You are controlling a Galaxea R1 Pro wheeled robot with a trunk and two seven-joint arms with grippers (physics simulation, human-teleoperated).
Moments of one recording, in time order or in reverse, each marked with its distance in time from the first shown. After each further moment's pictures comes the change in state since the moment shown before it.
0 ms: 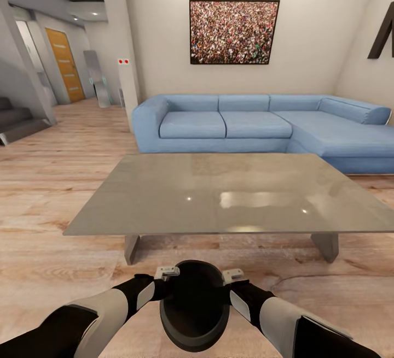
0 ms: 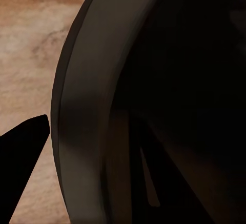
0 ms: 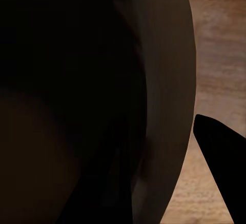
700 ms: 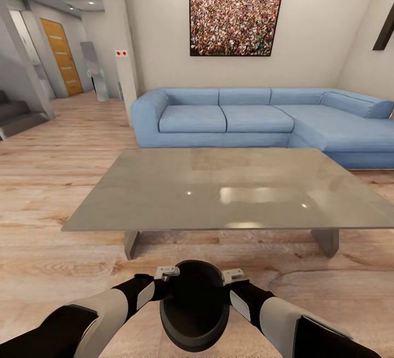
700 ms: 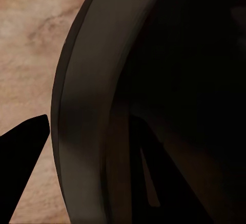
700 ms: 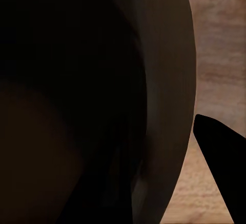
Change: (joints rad) left arm 0.000 0.000 0.000 0.000 0.000 0.000 0.000; right arm 0.000 0.000 0.000 0.000 0.000 0.000 0.000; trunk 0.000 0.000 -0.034
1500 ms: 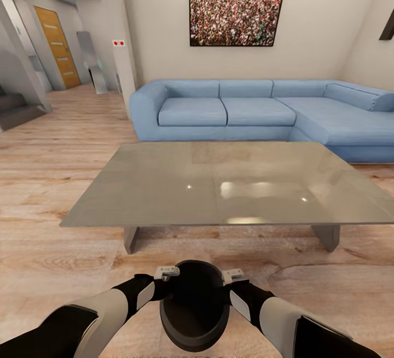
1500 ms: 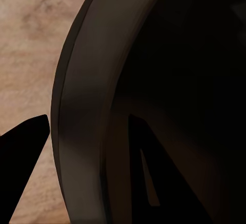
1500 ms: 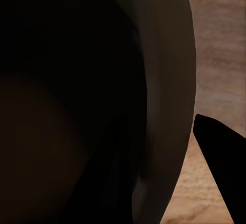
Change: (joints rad) left arm 0.000 0.000 0.000 0.000 0.000 0.000 0.000; right arm 0.000 0.000 0.000 0.000 0.001 0.000 0.000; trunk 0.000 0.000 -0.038
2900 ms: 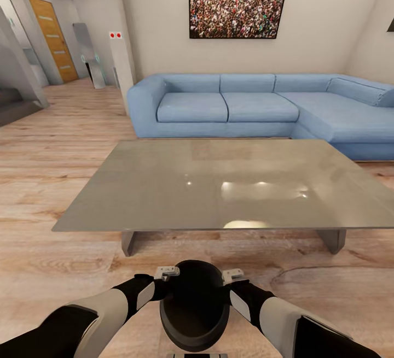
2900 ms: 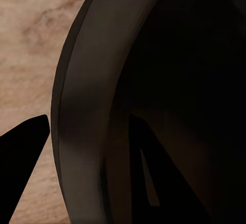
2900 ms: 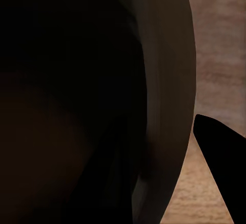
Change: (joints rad) left arm 0.000 0.000 0.001 0.000 -0.001 -0.002 0.000; right arm 0.000 0.000 -0.001 0.000 0.002 0.000 0.000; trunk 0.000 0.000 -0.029
